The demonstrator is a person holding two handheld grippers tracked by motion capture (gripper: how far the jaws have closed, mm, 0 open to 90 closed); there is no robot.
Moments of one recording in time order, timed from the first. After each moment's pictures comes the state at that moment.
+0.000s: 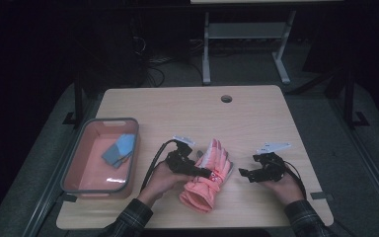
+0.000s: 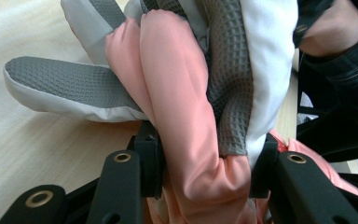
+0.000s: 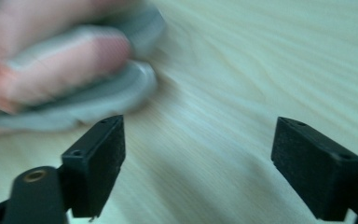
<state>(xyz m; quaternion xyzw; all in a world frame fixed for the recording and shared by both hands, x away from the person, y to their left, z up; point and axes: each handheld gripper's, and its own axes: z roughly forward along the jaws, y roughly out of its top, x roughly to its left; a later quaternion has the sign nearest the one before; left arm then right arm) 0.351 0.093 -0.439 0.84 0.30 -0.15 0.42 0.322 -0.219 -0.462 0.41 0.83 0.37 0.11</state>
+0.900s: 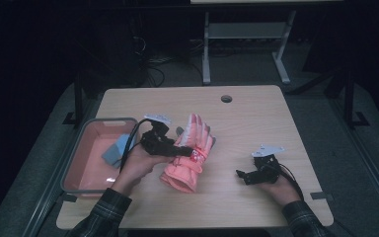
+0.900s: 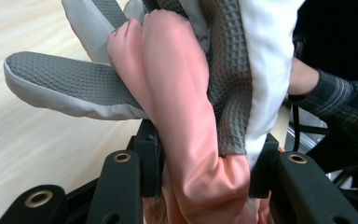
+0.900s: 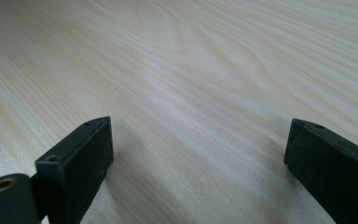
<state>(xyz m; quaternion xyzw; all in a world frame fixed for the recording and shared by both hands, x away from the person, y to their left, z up) 0.355 0.149 -0.351 0.83 0.32 -0.07 0.44 0.325 -0.211 -0.482 0.40 0.83 0.36 0.15</state>
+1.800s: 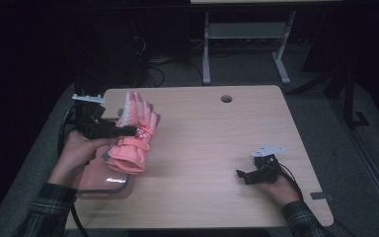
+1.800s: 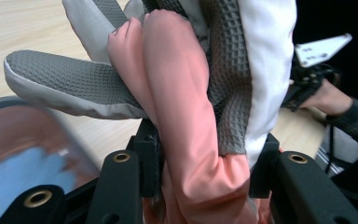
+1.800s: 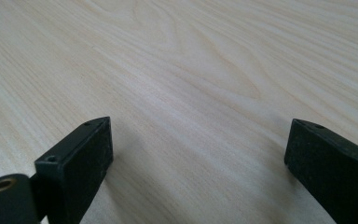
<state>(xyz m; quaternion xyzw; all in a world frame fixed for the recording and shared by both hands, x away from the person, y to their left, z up) 0.357 0.288 -0.292 0.80 0.41 0.01 0.44 0.325 -0.211 -0.482 0.40 0.83 0.36 0.15</state>
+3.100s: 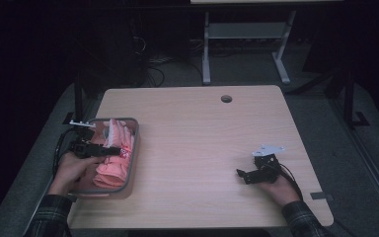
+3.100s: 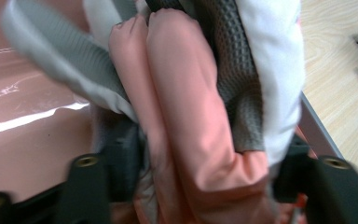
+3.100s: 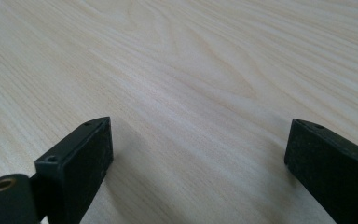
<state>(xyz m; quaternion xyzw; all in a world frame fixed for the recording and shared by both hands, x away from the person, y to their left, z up) 0.371 0.354 -0.402 0.77 0.51 0.00 0.37 0.326 -0.212 -0.482 0.41 0.83 0.36 0.15</state>
